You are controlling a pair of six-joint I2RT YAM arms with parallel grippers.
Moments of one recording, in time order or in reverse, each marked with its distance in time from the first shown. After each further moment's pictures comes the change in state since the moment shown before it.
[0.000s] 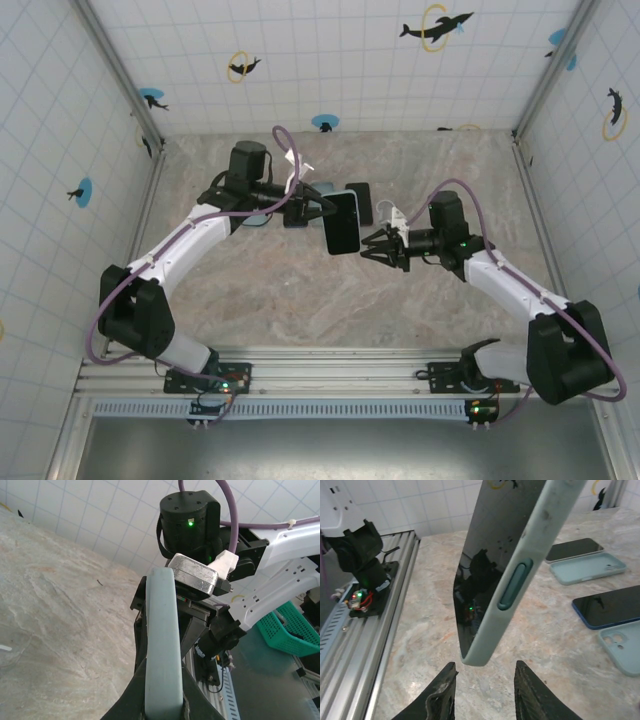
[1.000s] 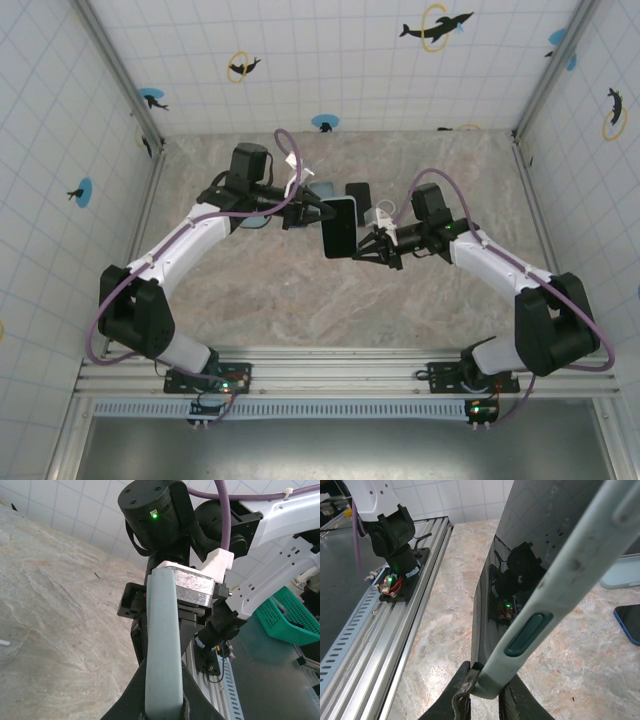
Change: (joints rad) left arm 0.002 0.000 0.011 -0.088 0.007 0.090; right arm 0.054 0.142 0.149 -0.218 -0.067 -0.196
